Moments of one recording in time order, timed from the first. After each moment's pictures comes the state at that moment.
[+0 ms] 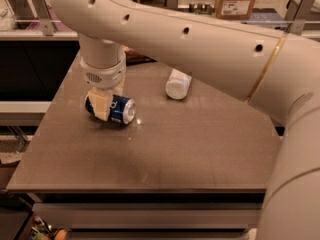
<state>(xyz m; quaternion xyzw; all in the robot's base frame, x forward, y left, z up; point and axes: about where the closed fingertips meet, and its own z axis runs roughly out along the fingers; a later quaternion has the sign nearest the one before) 0.542 0.123 0.845 -0.57 0.82 0.00 0.08</state>
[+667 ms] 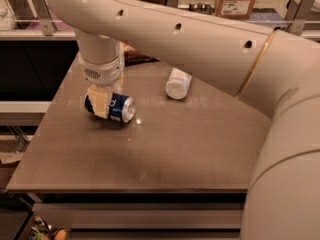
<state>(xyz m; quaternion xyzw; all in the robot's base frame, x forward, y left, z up) 0.547 0.124 0.849 -0.57 0.82 -0.01 0.07</state>
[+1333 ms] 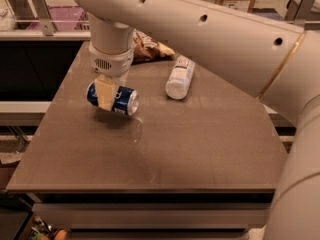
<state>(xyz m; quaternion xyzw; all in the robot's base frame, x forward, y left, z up) 0.550 0.115 0.870 -0.59 0.80 0.02 0.10</state>
